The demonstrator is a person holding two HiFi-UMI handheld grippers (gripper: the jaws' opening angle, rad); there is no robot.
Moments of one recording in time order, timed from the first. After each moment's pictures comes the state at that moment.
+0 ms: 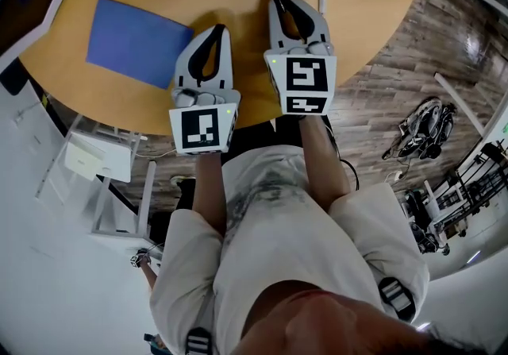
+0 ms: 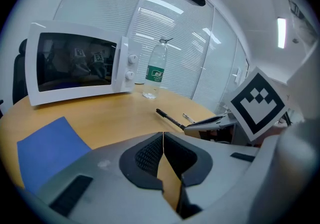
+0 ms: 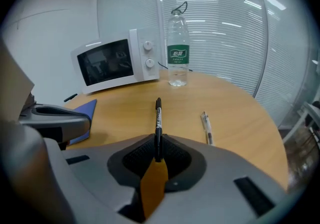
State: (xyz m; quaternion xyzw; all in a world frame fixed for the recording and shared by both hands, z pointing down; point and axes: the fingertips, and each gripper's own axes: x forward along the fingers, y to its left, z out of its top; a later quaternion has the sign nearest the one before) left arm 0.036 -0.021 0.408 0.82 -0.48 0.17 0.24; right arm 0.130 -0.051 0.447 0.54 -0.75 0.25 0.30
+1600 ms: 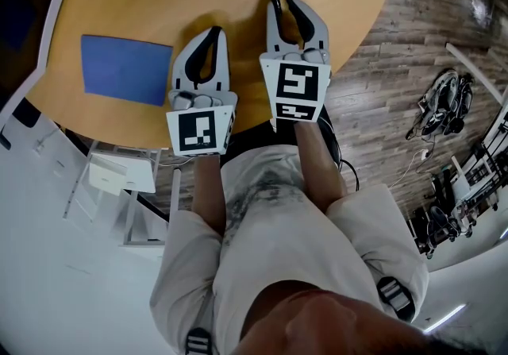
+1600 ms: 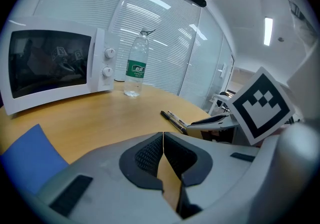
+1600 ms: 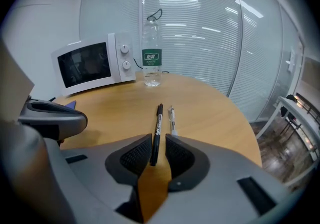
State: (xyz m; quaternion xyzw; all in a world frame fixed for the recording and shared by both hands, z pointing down) left arm 0.081 -0.021 0.412 0.86 -0.41 0.19 0.23; right arm 0.189 -0.033 0.444 0.63 -0.67 0.25 0.29
